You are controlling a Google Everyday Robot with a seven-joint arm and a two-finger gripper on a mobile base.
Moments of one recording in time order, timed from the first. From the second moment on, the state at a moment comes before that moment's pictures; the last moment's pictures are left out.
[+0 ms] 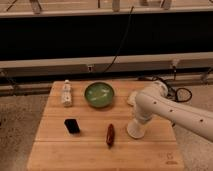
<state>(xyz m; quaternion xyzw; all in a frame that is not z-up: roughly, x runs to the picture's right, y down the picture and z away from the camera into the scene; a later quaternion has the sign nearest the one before) 0.171 0.176 0.742 -0.29 -0.07 -0.17 0.94</state>
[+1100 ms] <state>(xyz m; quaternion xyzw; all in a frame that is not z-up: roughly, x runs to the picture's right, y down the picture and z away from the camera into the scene) 0.039 0.153 0.663 -0.27 -0.08 -0.31 0.91</state>
